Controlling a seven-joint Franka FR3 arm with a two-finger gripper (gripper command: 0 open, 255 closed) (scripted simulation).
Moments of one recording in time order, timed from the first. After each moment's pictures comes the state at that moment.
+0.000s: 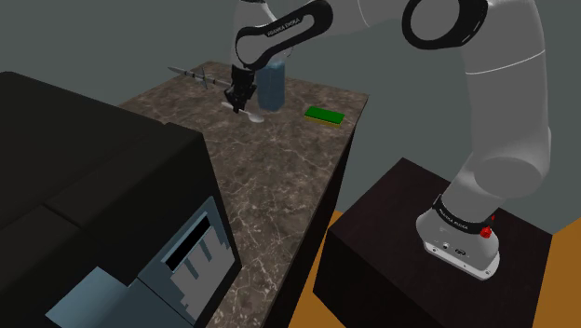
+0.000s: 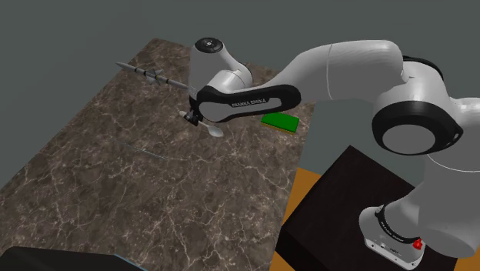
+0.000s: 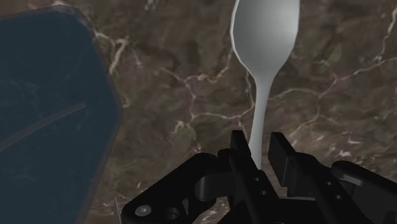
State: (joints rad) arm 0.09 0.59 0.22 -1.48 -0.03 2.29 0.12
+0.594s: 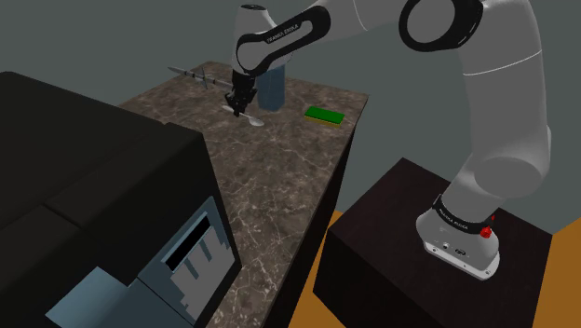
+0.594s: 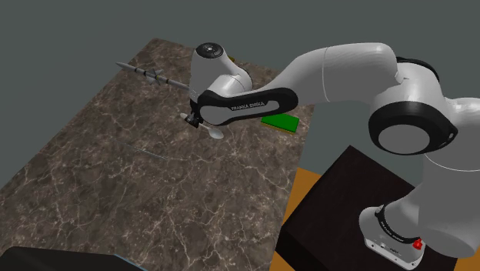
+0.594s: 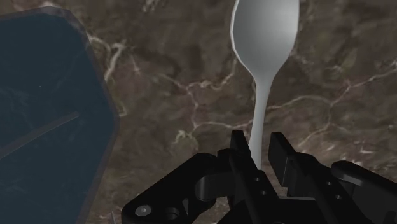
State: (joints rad) arm 0.09 0.61 0.21 -1.49 -0.03 2.32 0.12
